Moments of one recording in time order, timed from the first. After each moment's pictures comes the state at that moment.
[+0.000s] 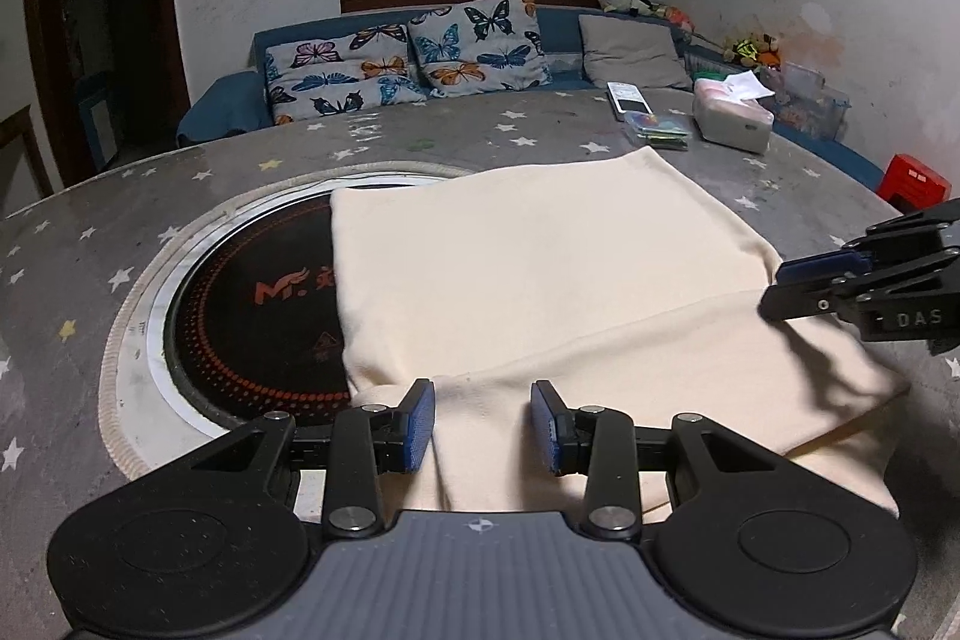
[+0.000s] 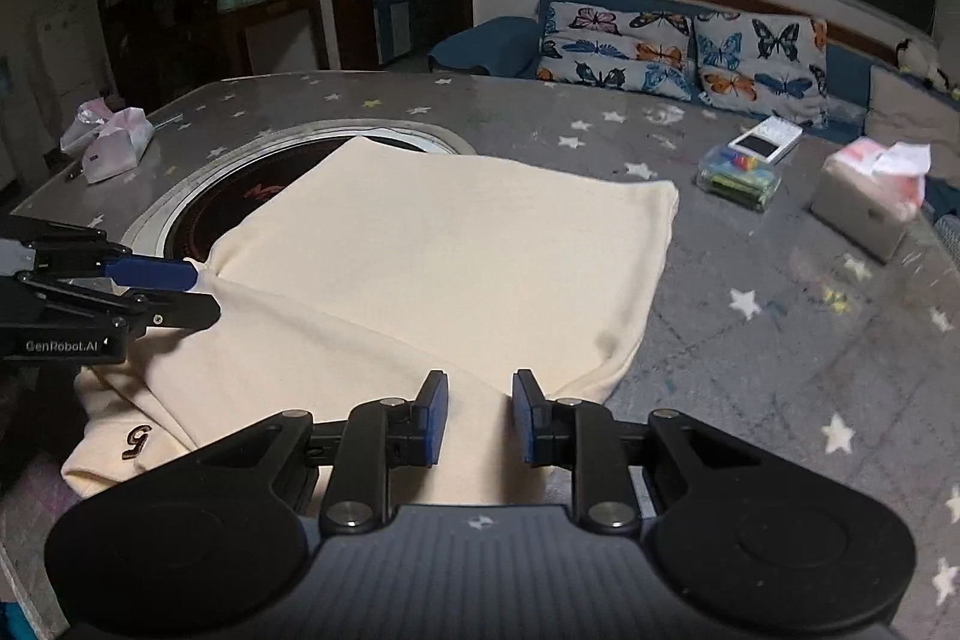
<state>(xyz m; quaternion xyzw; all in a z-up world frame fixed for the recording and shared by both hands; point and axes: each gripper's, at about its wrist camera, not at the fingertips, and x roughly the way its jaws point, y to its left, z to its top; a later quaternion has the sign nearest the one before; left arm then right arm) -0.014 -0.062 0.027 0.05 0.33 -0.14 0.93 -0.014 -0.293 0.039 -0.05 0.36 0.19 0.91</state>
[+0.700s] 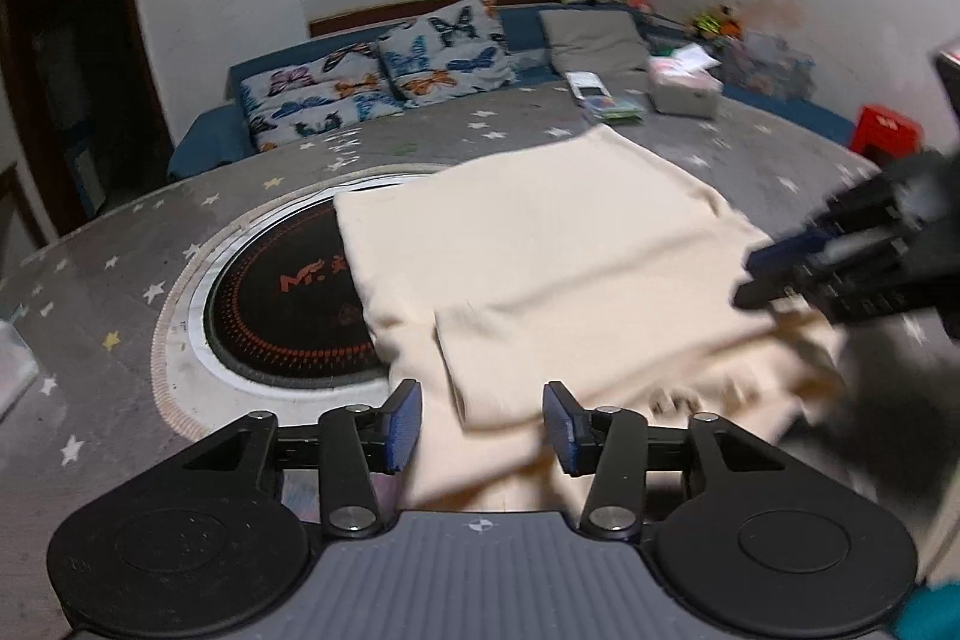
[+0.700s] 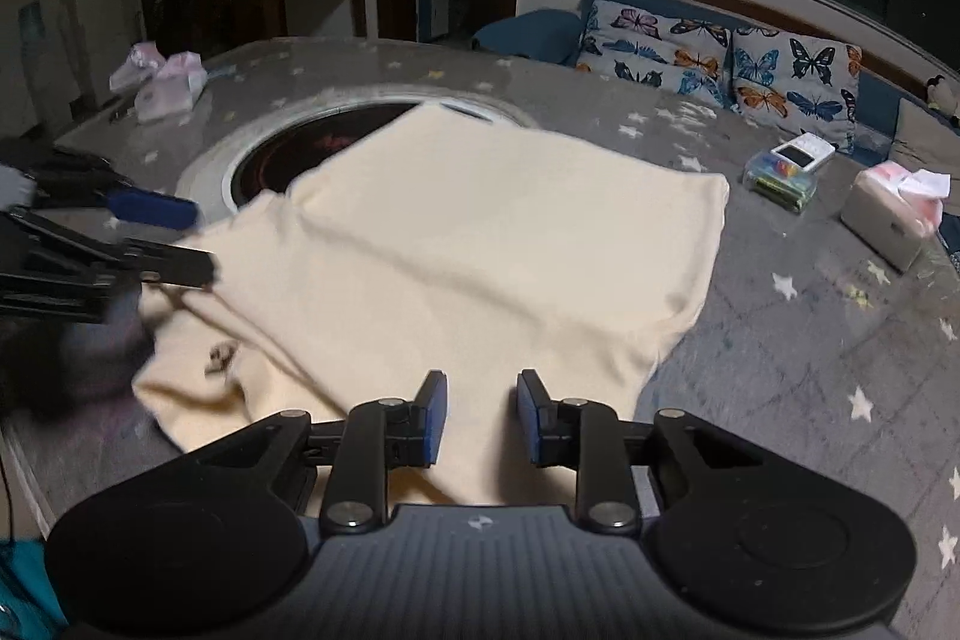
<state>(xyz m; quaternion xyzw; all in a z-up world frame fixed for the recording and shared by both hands) -0.079 -0.054 0.039 0.12 0.32 -0.17 0.93 -0.055 -0.269 0.033 -0.10 0.36 0.21 0.90</state>
